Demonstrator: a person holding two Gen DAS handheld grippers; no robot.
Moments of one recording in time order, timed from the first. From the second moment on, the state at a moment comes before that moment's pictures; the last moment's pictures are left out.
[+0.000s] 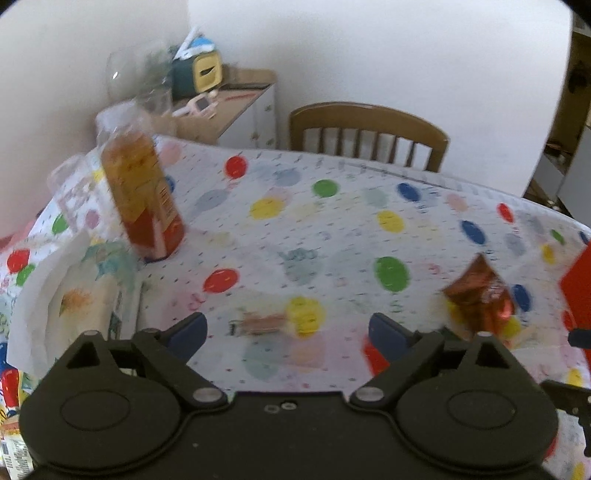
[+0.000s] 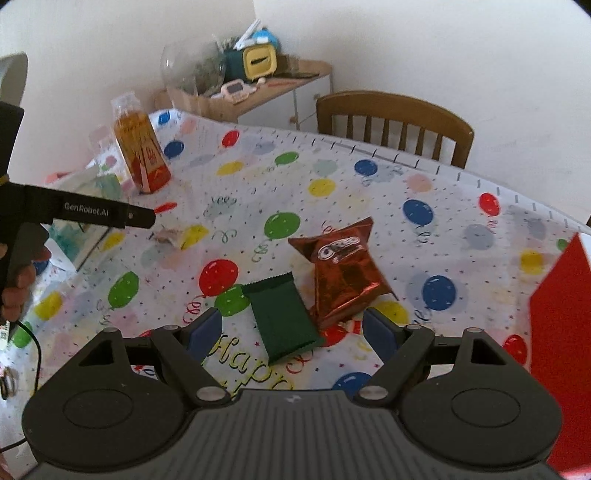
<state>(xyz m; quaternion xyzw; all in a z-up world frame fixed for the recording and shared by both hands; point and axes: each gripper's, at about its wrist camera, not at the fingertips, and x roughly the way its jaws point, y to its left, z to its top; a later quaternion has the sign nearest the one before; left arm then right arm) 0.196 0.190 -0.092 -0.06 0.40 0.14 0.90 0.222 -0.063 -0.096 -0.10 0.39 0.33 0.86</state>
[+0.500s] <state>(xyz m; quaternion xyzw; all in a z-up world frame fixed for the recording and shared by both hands) 0.224 0.220 -0.136 -0.09 0.44 0.17 0.88 0.249 -0.026 -0.144 -0.13 0.43 0.33 0.83</state>
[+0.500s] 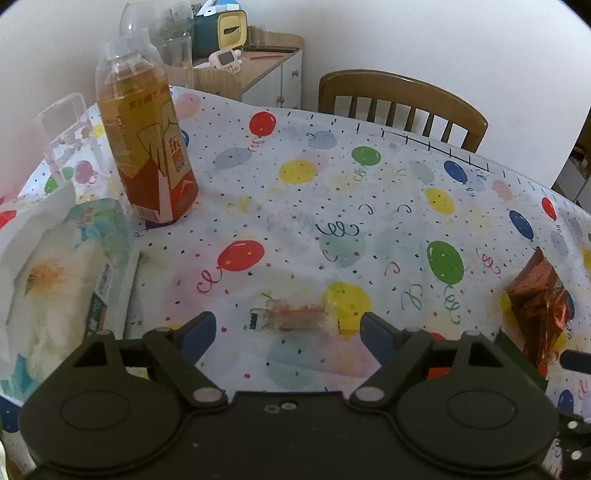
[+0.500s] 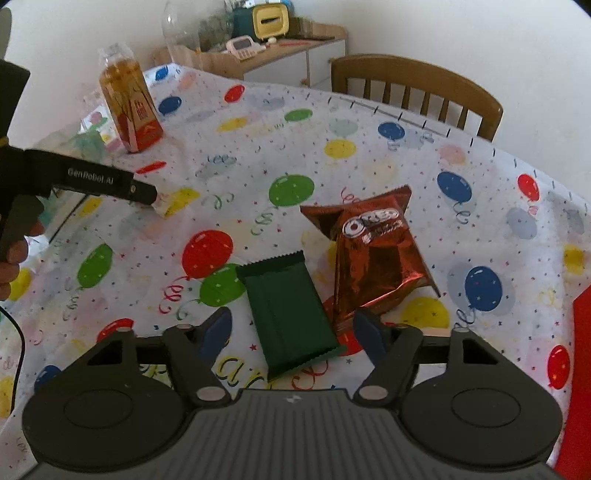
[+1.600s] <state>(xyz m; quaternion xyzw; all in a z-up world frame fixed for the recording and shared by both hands) 0.244 0.228 -0.156 -0.12 0.44 0.17 0.87 0.238 -0.013 -0.153 -0.14 0.44 0.32 0.83</state>
